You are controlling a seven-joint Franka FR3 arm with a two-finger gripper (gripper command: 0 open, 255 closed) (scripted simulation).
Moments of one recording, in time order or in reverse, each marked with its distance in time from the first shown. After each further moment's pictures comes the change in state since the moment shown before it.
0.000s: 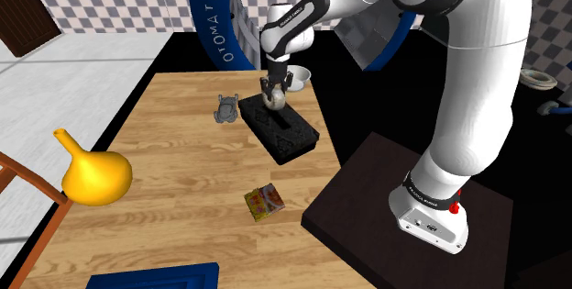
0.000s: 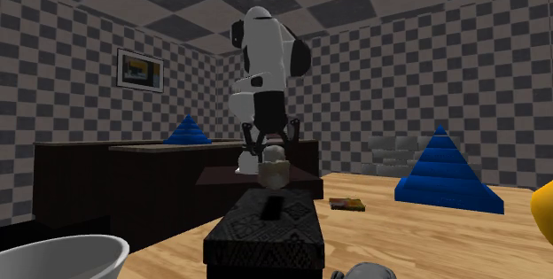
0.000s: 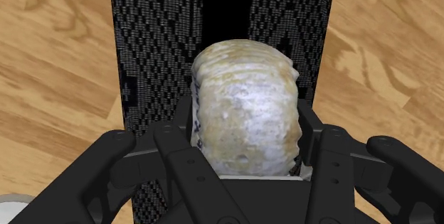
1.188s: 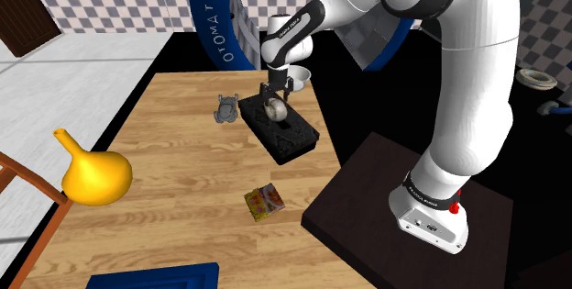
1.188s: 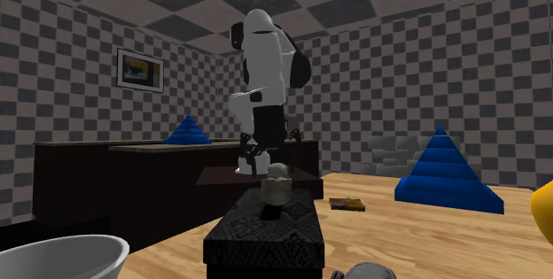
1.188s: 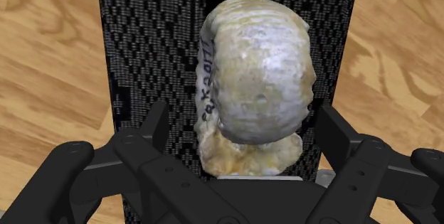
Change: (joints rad) arm -0.002 0.058 0.000 -0.009 0.003 0.068 -0.009
